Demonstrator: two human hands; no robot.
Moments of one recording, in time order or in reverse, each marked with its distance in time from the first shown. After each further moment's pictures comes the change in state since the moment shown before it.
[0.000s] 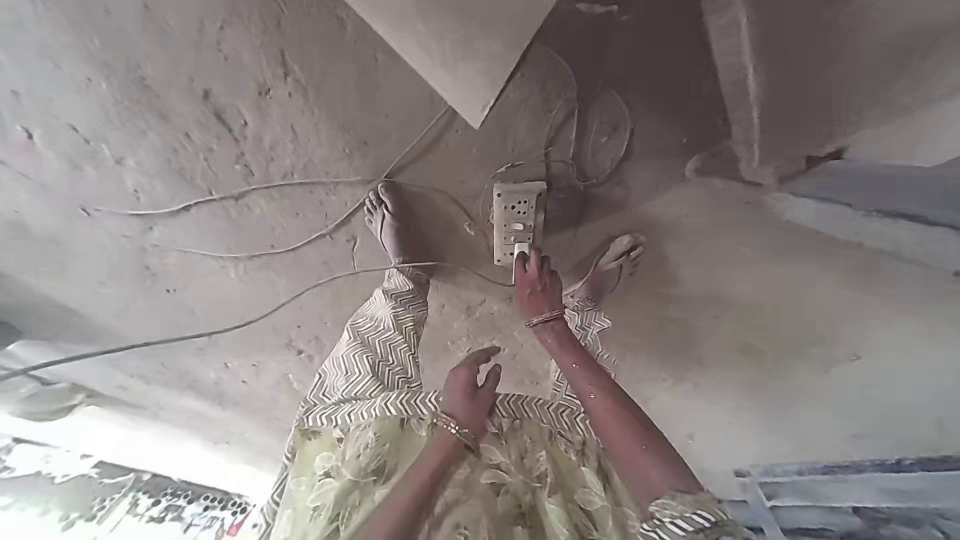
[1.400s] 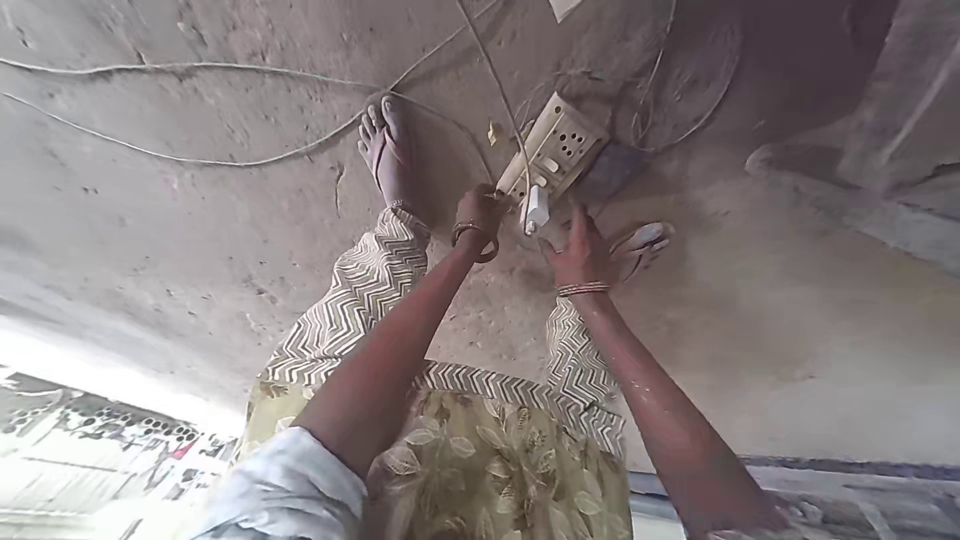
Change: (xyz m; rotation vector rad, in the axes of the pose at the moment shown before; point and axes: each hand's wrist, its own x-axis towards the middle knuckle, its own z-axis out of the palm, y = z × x) left_hand 0.208 0.003 -0.038 -0.062 0.200 -0.056; right_hand 0.019 0.017 -0.031 0.151 -0.133 0.158
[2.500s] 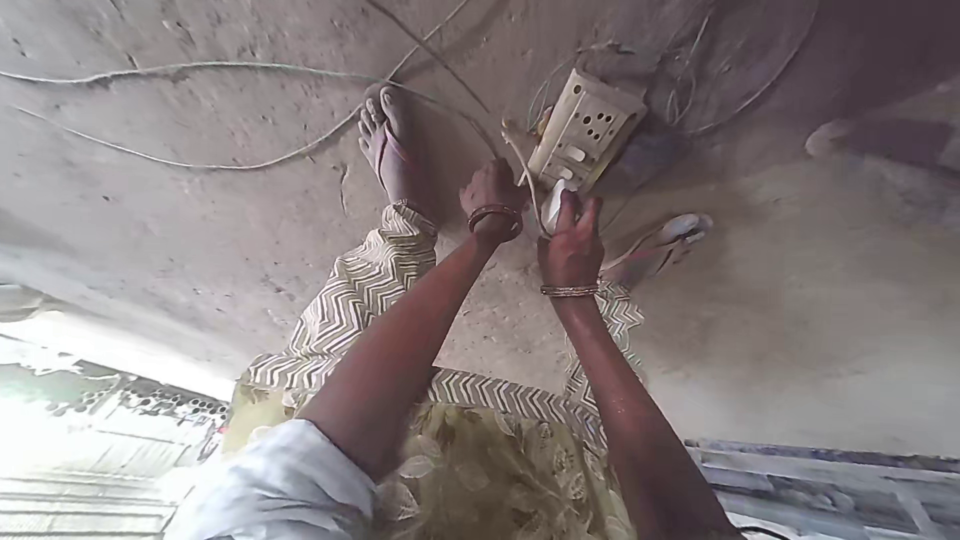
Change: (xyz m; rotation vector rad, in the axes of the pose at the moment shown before) left_hand 0.020 0.033 -0.003 0.404 0.046 -0.144; right_hand 0.003 -0.040 0.029 -0.080 0.188 0.008
